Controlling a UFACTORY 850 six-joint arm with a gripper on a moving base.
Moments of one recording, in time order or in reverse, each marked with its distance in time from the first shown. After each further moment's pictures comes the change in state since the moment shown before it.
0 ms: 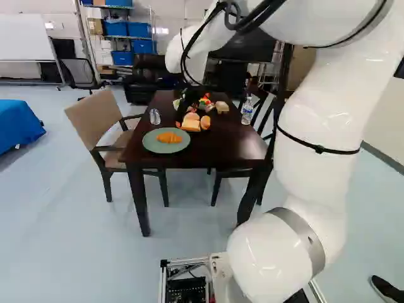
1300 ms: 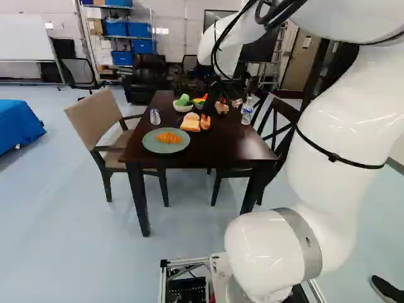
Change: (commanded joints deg) arm -13.0 5.7 2.9 0.0 0.0 0.0
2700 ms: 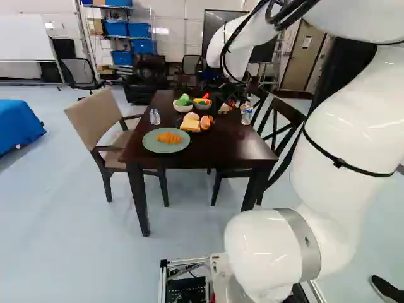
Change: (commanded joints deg) arm -2.9 2.9 4.0 0.1 2.1 0.9
